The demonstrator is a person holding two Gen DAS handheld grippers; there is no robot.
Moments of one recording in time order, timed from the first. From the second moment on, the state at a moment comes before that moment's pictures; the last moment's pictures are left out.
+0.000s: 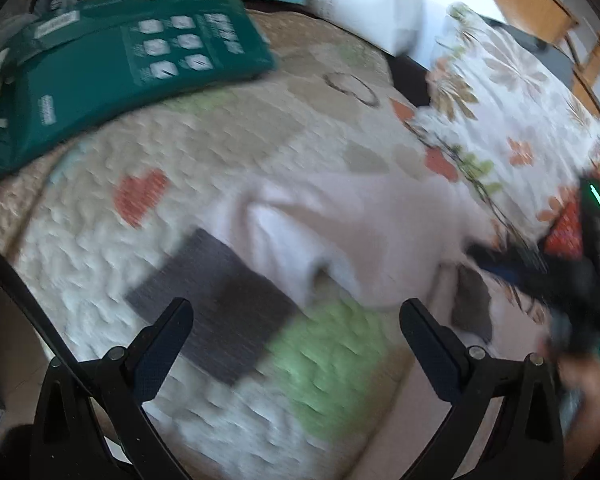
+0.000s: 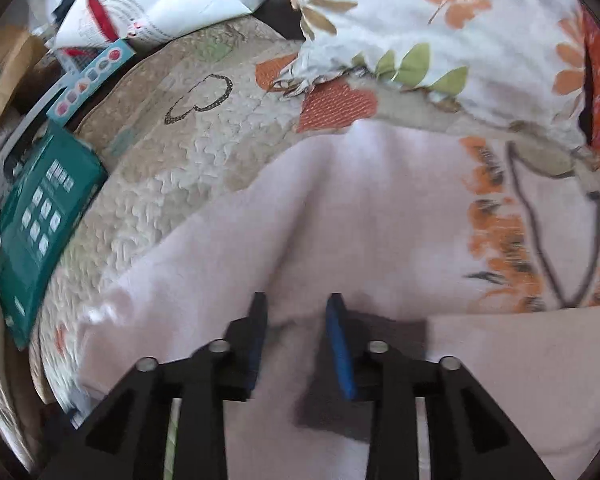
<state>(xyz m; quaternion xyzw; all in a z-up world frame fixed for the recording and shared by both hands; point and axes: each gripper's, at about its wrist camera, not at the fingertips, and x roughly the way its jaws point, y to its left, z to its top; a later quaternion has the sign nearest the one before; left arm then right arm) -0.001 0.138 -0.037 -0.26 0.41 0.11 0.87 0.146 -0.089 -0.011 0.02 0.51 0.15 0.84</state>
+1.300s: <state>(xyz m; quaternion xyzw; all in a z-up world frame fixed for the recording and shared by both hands) -0.041 0.235 -0.017 -0.30 0.30 0.31 0.85 0.064 -0.074 0.090 0.05 0.38 0.26 0.89</state>
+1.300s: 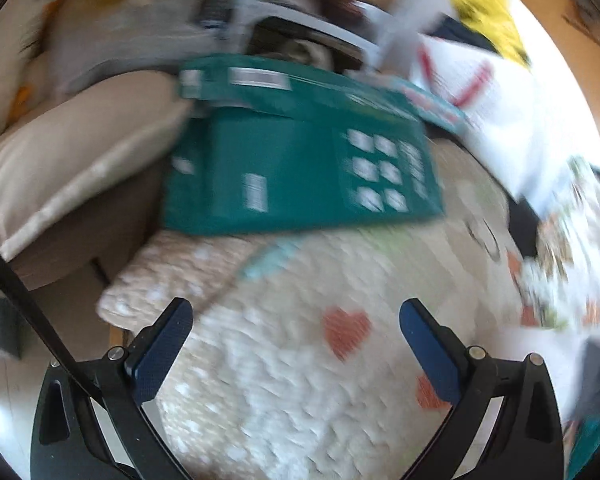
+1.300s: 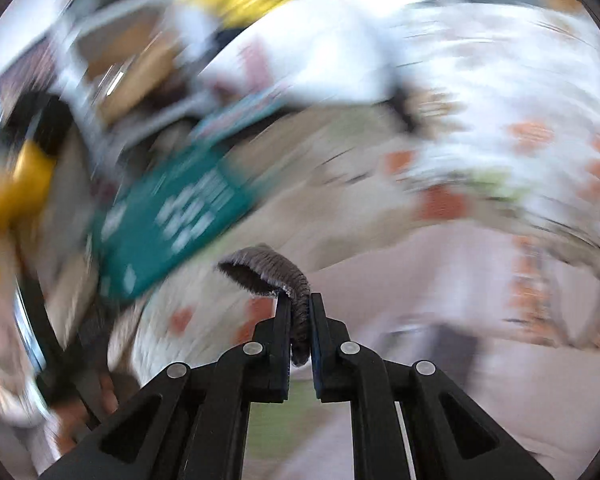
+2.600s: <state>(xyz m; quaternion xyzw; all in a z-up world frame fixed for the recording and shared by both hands) 0.029 0.015 -0.042 -0.09 0.42 0.05 0.90 0.095 -0.418 -0.038 0.20 0.48 -0.04 0.85</state>
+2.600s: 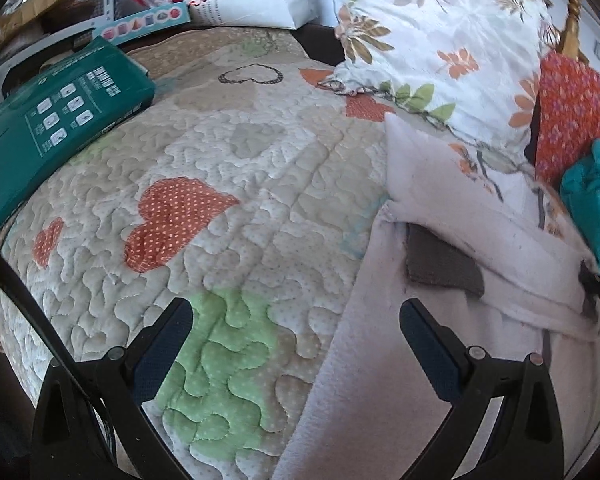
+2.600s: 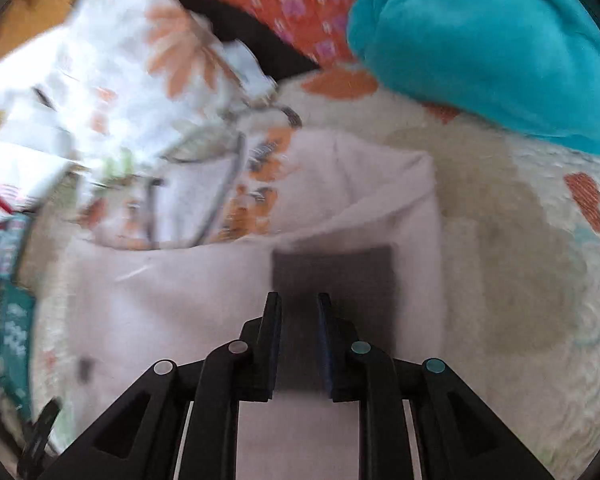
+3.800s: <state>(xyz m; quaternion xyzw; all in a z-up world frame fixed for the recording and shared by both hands) 0.007 0.058 -0.054 -0.20 0.48 -0.08 0.85 -0.155 -0.462 -0.039 0.33 0.44 -0.05 0.83</state>
